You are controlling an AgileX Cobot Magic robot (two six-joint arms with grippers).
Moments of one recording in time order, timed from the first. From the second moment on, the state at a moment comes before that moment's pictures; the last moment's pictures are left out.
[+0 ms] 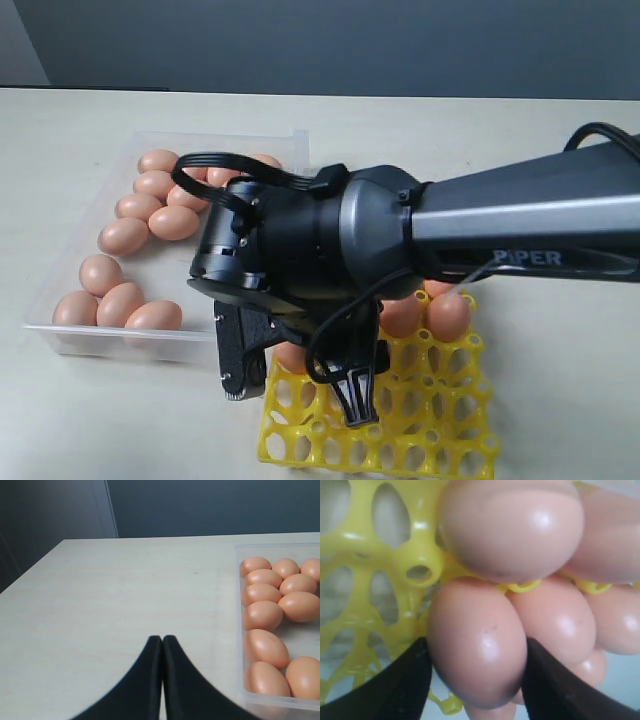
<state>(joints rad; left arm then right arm) 0.28 0.00 0.00 0.00 0.32 0.06 1.09 1.97 -1.30 -0.44 1.22 -0.45</state>
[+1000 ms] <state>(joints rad) 0.28 0.00 0.00 0.00 0.32 0.06 1.10 1.90 -1.30 -0.42 1.22 -0.41</state>
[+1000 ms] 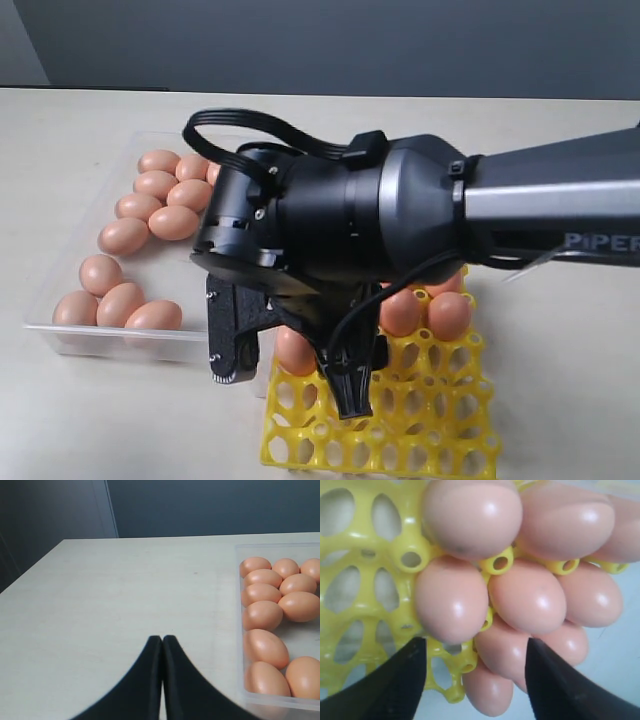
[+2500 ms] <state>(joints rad) 0.28 0.00 0.00 0.00 0.32 0.06 0.85 2.39 -2.01 0.14 0.76 -0.37</state>
